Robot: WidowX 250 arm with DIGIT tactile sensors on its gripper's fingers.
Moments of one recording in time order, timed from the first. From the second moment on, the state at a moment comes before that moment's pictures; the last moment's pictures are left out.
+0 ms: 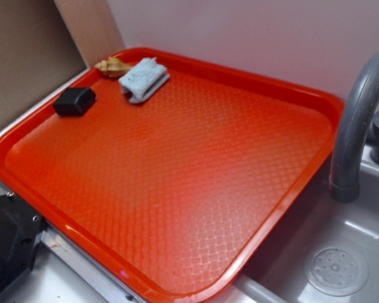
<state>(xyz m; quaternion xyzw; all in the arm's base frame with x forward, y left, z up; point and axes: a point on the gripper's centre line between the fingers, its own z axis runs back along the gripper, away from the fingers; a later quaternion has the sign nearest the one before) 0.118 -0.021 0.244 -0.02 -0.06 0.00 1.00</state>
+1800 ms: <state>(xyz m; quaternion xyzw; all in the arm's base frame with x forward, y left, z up) 0.321 0.064 0.044 0.01 -0.12 0.12 0.99</state>
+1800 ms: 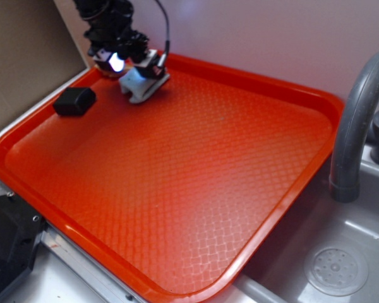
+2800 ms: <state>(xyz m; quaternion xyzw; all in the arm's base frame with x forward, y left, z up) 0.316 0.049 0.025 0.00 -0.11 0.13 0.99</state>
